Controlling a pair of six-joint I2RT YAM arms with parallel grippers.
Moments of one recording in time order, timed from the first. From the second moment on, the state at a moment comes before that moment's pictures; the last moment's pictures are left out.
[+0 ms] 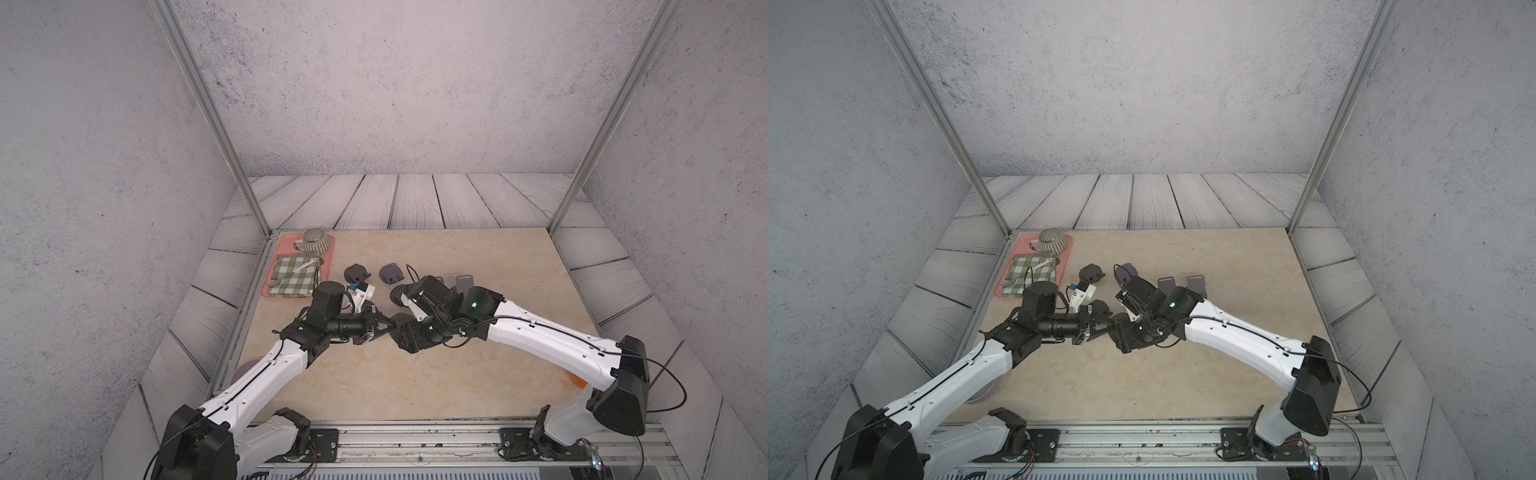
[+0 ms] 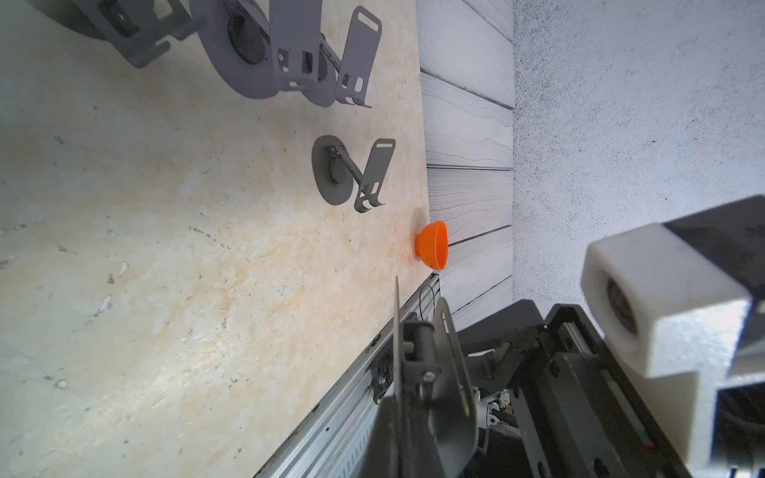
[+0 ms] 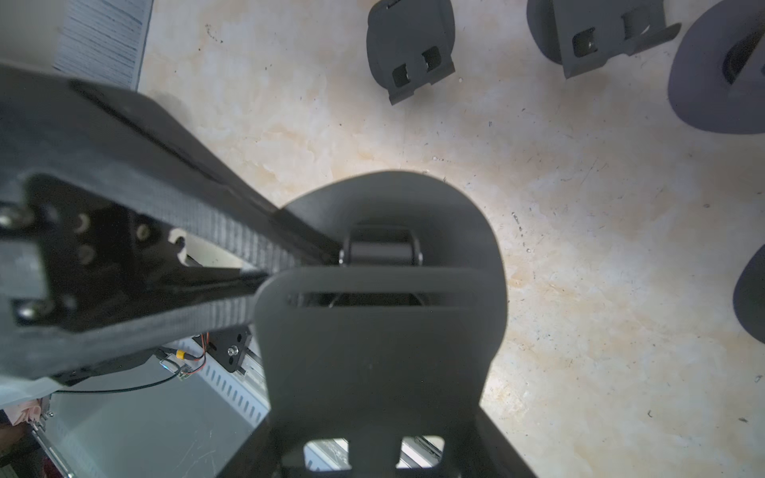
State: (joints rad) left arm -0.46 1.10 0.68 -0.16 0.83 -0.91; right arm 1.02 1.53 1.42 -0.96 -0.14 0.59
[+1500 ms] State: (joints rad) left arm -0.53 0.94 0.75 -0.63 0.34 -0.46; right arm 1.03 1.57 1.55 -1.11 -0.25 0.45
